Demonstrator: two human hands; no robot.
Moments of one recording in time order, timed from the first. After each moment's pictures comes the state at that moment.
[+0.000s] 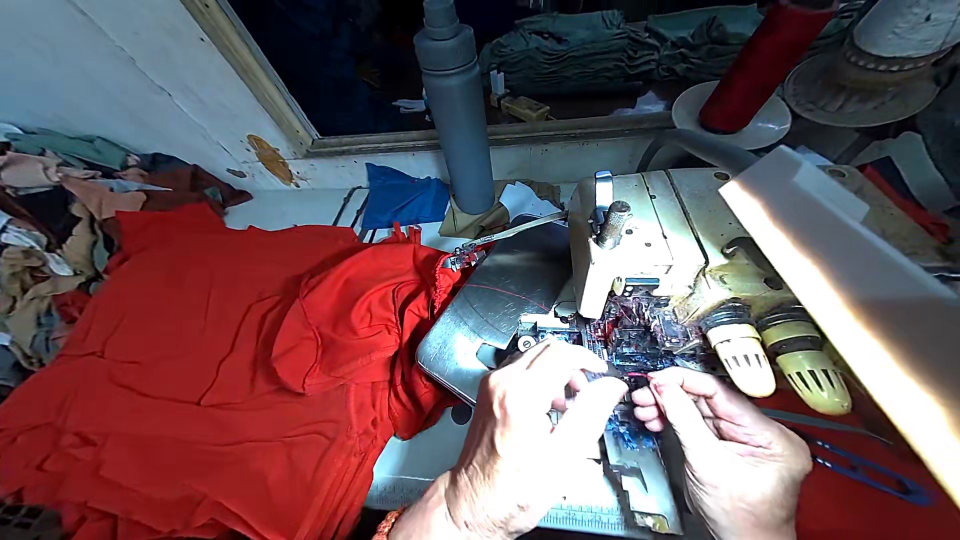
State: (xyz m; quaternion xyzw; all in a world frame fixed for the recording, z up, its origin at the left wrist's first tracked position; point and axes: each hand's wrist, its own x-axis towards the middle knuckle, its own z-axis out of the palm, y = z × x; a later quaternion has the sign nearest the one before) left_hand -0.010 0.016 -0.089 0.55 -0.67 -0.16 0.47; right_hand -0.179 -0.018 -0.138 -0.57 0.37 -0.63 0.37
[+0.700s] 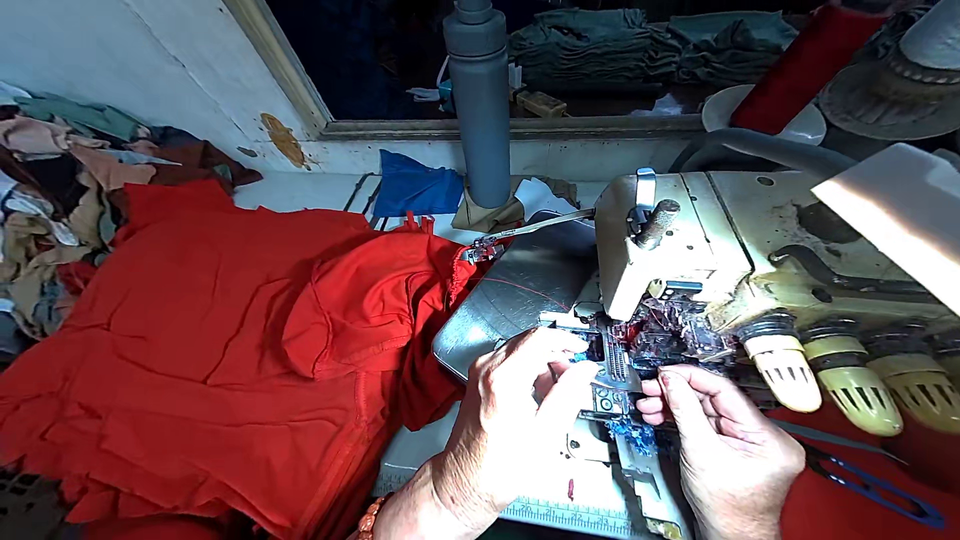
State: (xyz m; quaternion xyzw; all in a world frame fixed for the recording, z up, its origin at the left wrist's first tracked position) left_hand 0.011 0.026 -0.078 0.59 -0.63 -0.18 0.48; right_hand -0.175 -0.026 -0.155 -0.59 0.43 -0.61 0.29
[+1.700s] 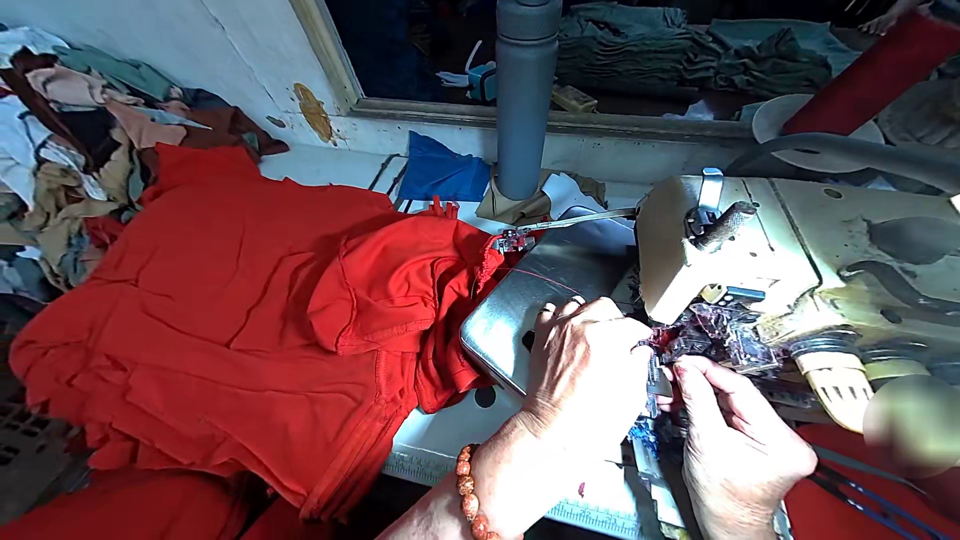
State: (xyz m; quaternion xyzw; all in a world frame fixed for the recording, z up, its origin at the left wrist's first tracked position) left_hand -0.010 0.004 -0.064 0.62 -0.68 -0.15 0.36; right_hand -0.154 -0.035 -0.149 -0.61 0.41 -0.63 0.24
